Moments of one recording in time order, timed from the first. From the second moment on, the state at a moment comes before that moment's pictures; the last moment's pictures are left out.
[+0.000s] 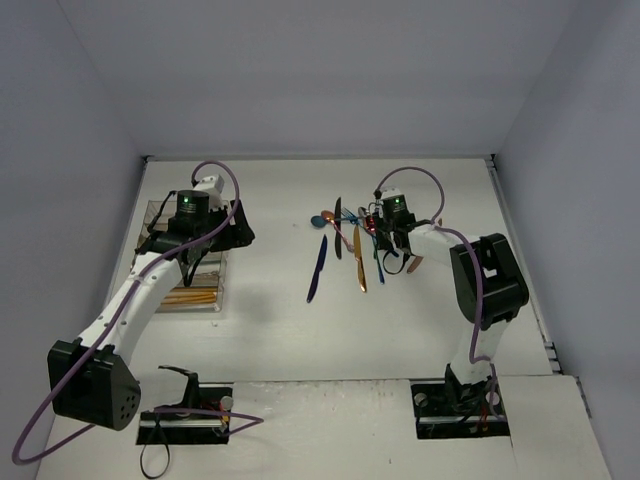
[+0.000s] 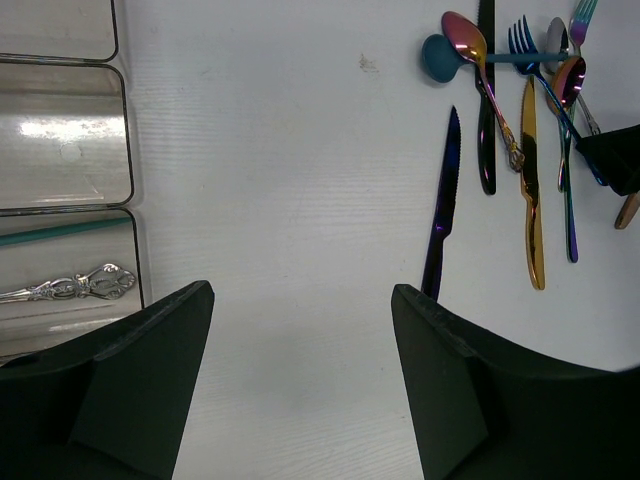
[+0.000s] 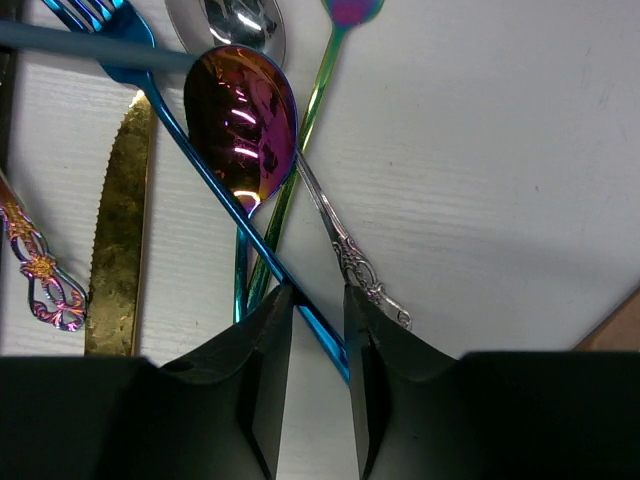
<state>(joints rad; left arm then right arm) -0.22 1.23 1.04 -0.50 0.12 -0.38 0.34 1.84 1.04 -0.06 0.14 0.09</state>
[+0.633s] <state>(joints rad) -0.21 1.23 1.03 -0.49 0.13 -0.38 0.33 1.86 1.04 -0.05 0.04 0.08</state>
